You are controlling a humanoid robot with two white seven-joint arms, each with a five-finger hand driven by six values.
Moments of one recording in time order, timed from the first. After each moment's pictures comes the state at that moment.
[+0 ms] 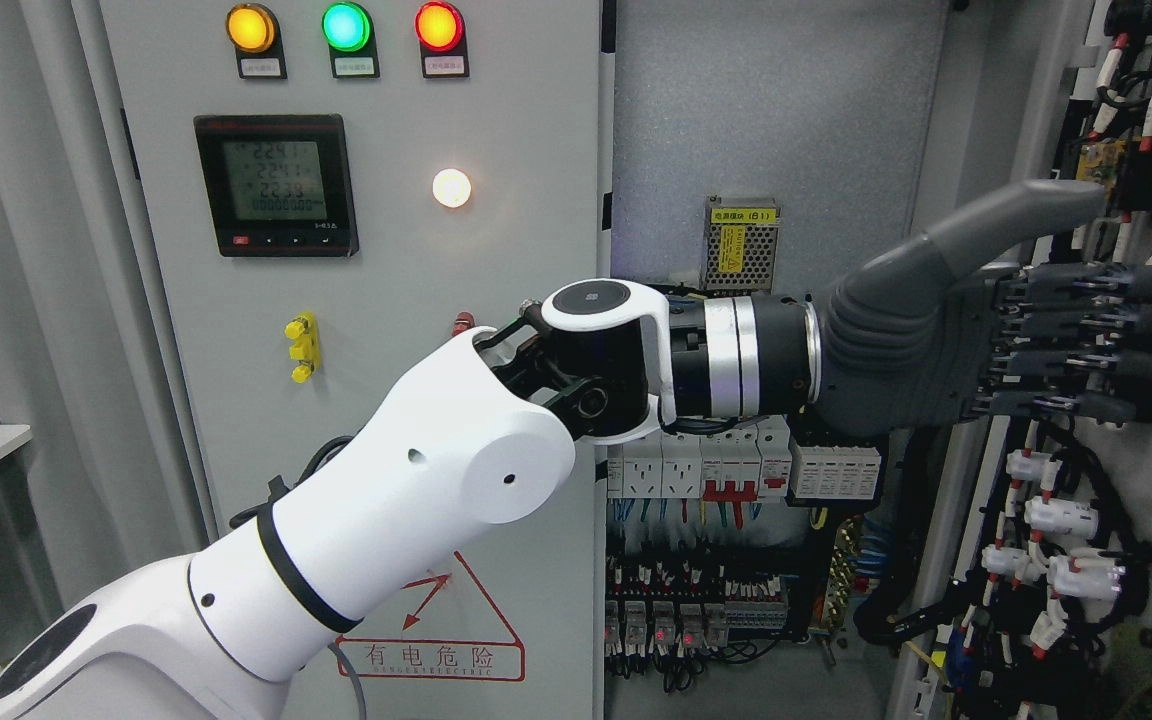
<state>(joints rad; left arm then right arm) -1.58 0.03 -0.96 -1.20 1.35 0.32 -0.59 -0.04 0.00 0.17 -0.08 -0.18 0.01 0.02</state>
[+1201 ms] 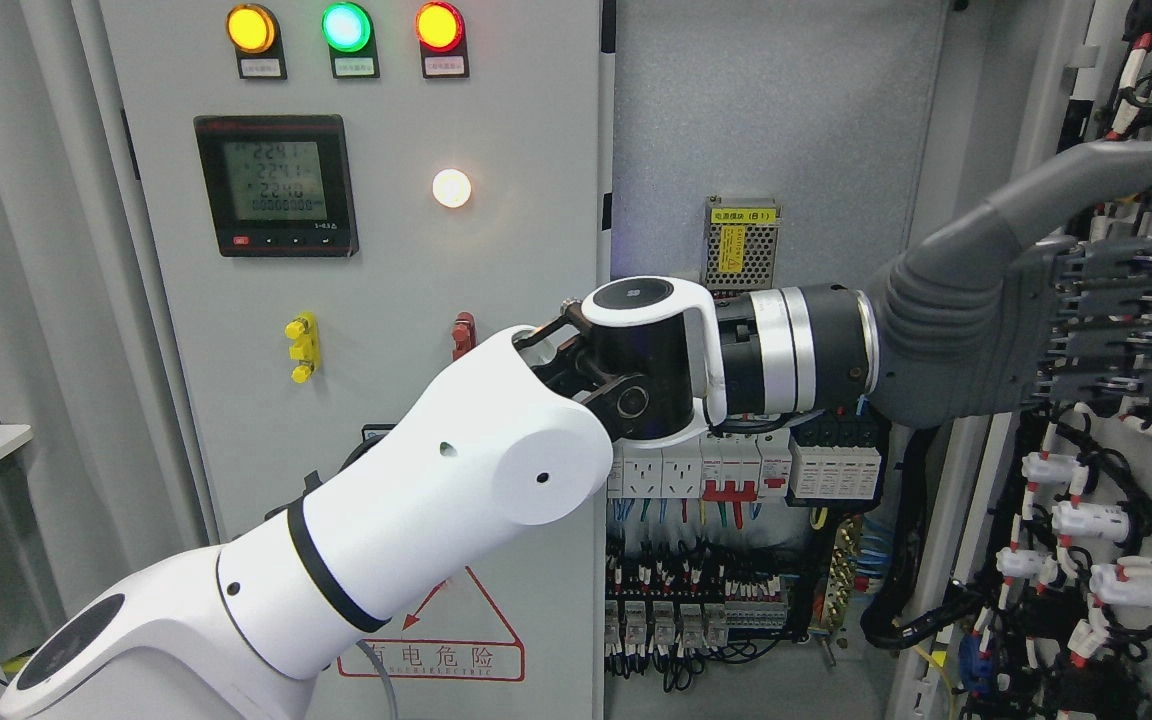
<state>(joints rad) -1.59 0.00 -0.97 -1.22 1.42 0.31 -0.48 -0.04 0.00 0.17 -0.08 -0.18 0.01 0.02</state>
